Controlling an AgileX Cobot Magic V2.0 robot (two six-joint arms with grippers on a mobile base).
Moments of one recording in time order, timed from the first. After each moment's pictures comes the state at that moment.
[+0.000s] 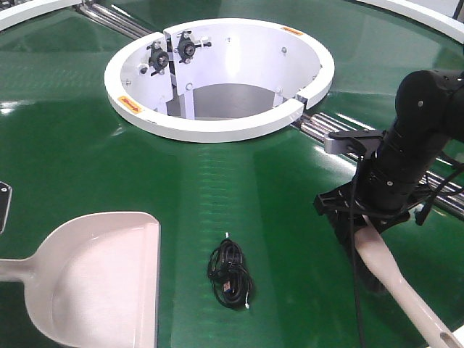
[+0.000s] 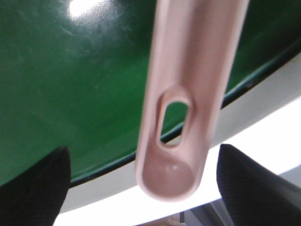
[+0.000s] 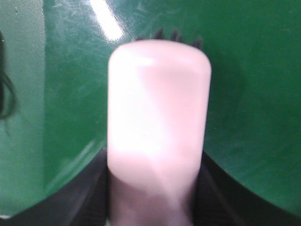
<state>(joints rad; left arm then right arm) 0.04 1.54 -1.03 0.37 1.16 1.24 0.22 1.70 -1.30 0.10 1.22 -0.03</state>
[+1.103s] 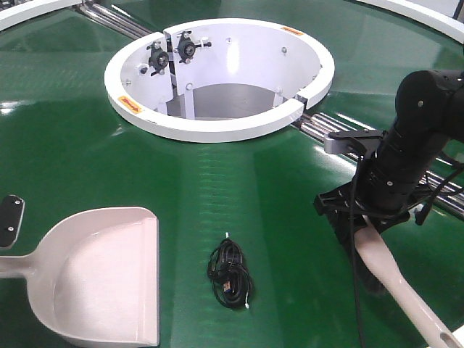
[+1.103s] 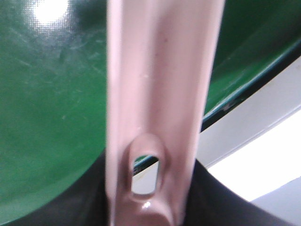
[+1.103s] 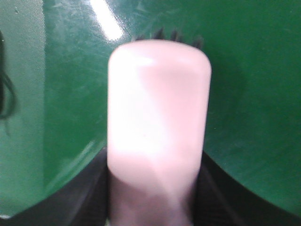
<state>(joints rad) 0.04 1.62 -1.03 0.32 1.20 1.25 0.22 1.70 -1.30 0.10 1.22 -0.03</state>
